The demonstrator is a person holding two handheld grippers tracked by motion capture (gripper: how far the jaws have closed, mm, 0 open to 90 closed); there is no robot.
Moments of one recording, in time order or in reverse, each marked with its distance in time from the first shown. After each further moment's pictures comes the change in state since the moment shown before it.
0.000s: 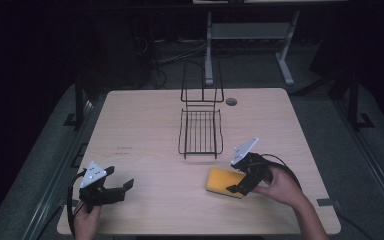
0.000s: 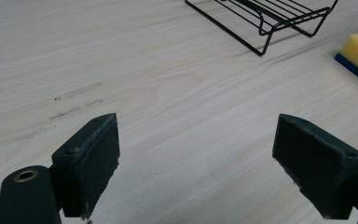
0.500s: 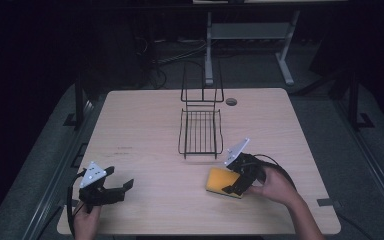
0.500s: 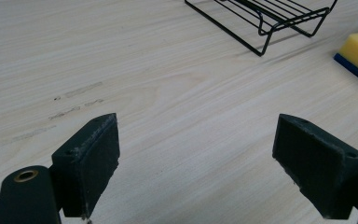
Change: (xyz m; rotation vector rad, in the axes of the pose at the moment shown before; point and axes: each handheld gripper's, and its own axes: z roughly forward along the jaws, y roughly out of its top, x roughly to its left) left arm 0.000 0.000 0.000 -0.001 -0.002 0.000; right arm -0.003 0.007 0.019 0.042 0.016 -0.017
